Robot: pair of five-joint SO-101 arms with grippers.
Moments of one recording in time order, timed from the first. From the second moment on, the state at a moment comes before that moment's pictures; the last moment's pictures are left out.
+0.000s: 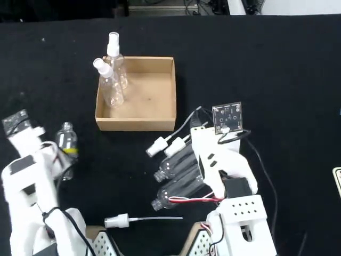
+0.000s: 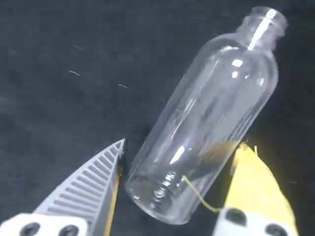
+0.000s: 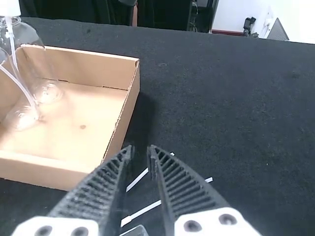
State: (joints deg) left arm -35.5 -40.6 66.8 49.0 -1.3; right arm -7.6 -68.9 84.4 18.5 3.0
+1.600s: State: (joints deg) left arm -24.7 -6.4 28.0 66.0 -27.6; right arm -7.6 -68.9 84.4 18.5 3.0
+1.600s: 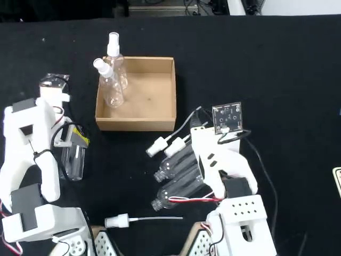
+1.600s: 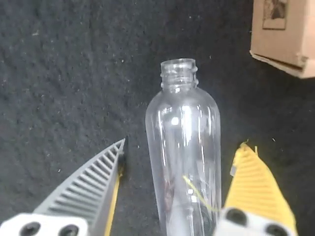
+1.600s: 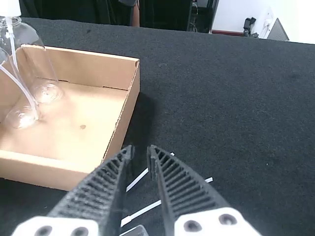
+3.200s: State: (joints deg) left arm -72.1 13.9 11.4 73.5 -39.2; right arm -9.1 -68.9 84.4 18.5 3.0
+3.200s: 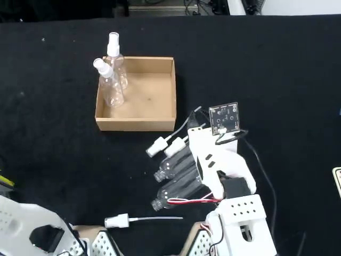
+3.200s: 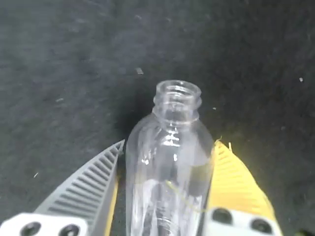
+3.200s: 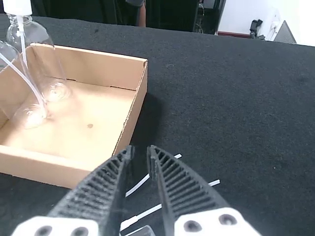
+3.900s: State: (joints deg) left arm -72.9 10.1 11.3 76.0 -51.3; right arm -9.1 -68.9 84.4 18.5 3.0
